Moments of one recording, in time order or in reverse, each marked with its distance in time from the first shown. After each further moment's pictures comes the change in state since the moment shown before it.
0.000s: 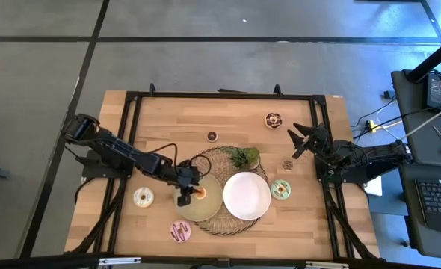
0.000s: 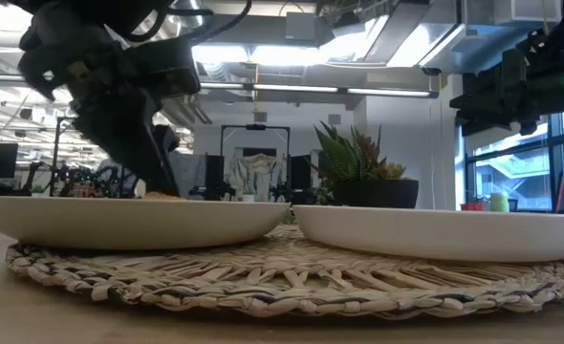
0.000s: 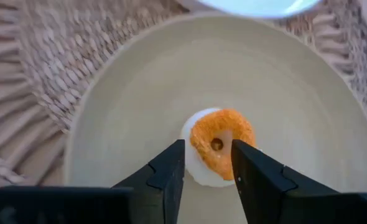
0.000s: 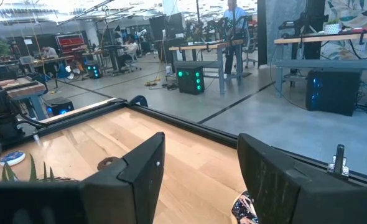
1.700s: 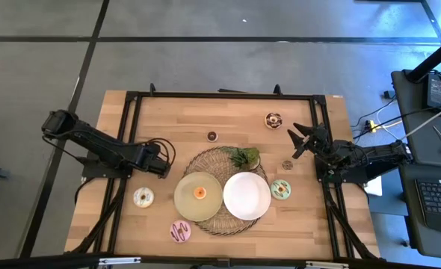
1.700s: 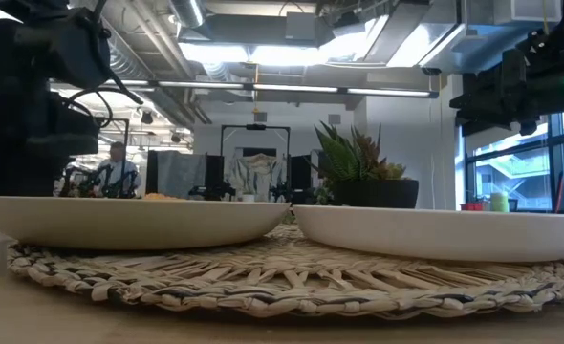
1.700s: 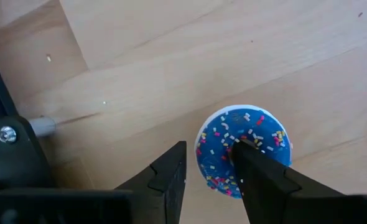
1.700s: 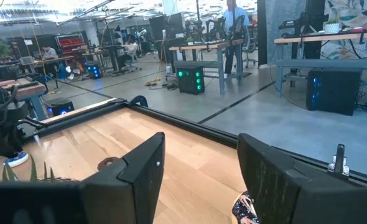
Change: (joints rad) left arm 0.055 -0.292 -0.157 -0.852 -0.168 -1.012; right arm 0.000 0.000 0.000 0.000 0.000 0.003
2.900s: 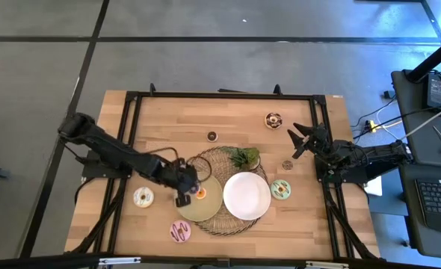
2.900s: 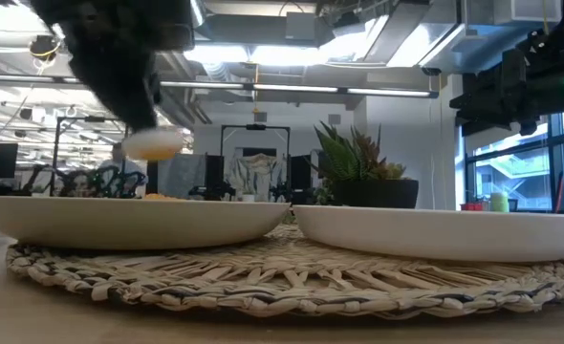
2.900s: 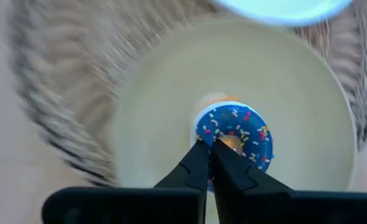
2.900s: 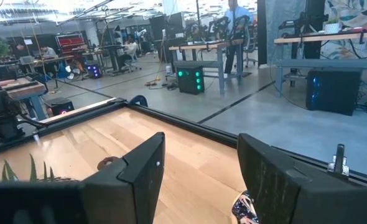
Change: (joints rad) left arm -0.140 0.261 0.377 0.409 0.053 0.834; right arm 0.000 0.003 0.000 0.000 0.000 0.000
